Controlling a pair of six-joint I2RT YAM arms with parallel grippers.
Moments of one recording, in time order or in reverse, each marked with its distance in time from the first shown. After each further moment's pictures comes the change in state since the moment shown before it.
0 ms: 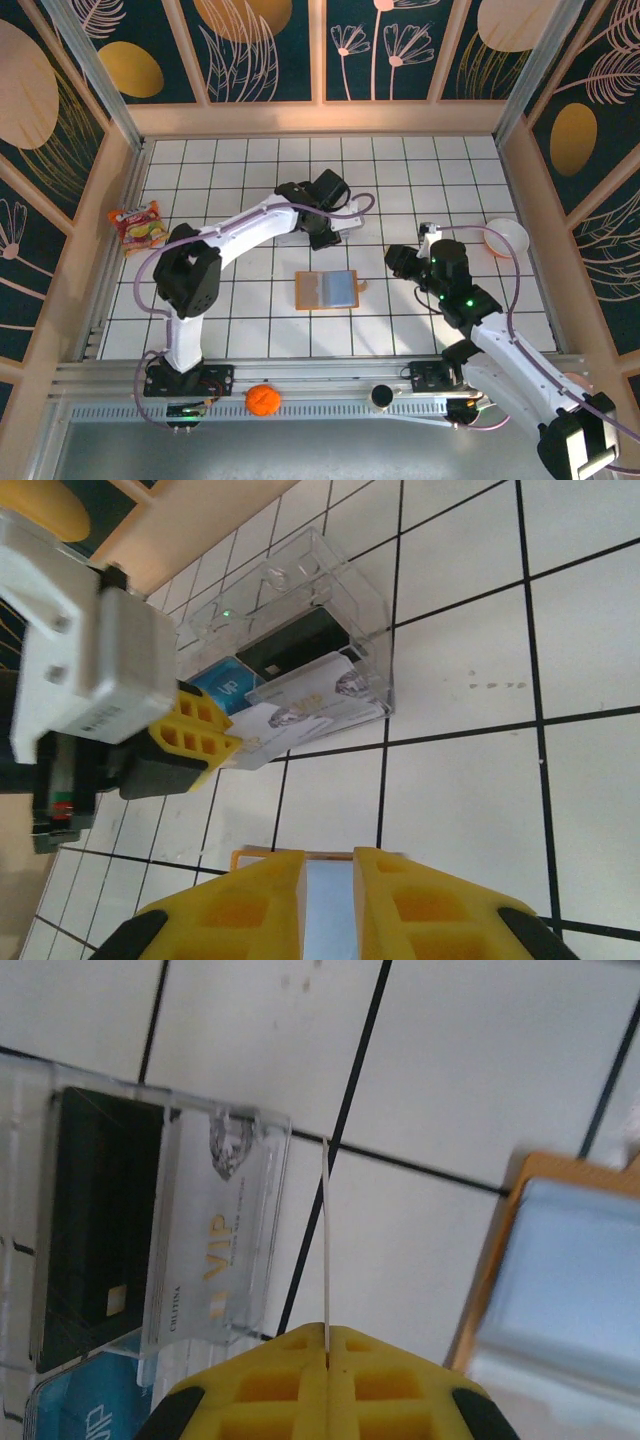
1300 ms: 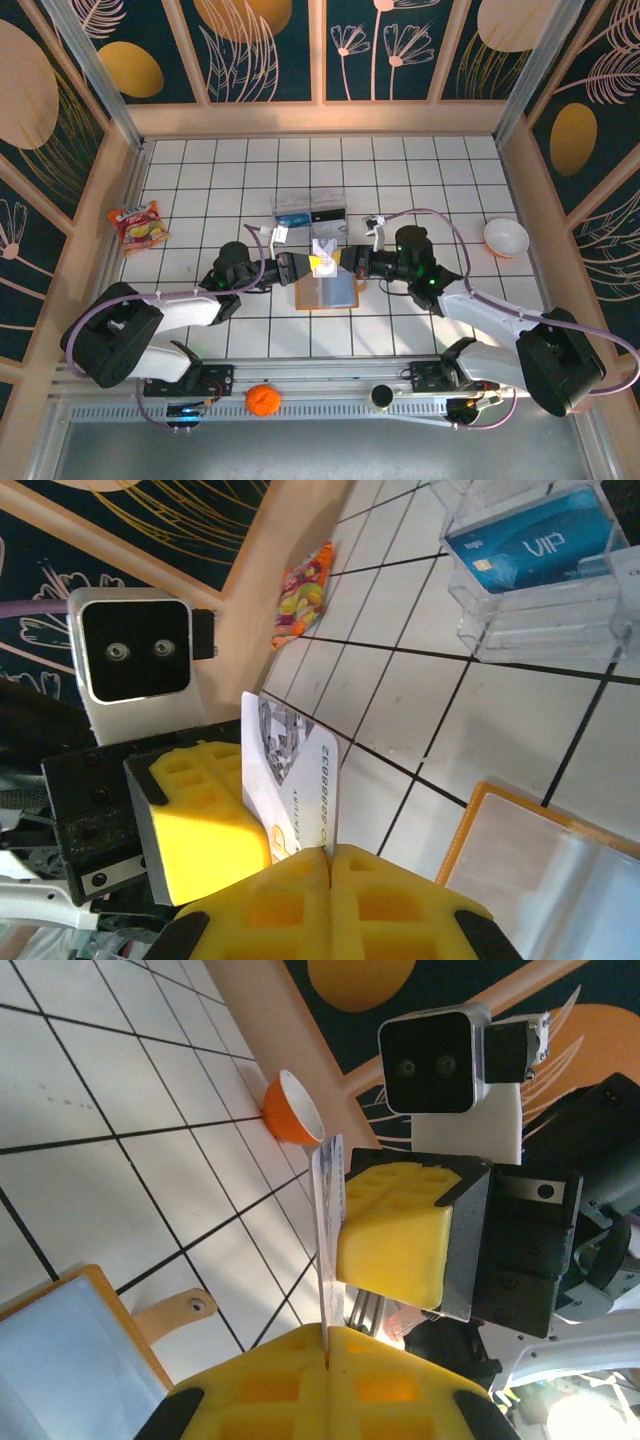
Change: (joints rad) left arm 0.124 -0.603 -1.290 1.762 0.607 -1.496; right arm 0.178 0.428 0.066 0.492 -0.402 0.078
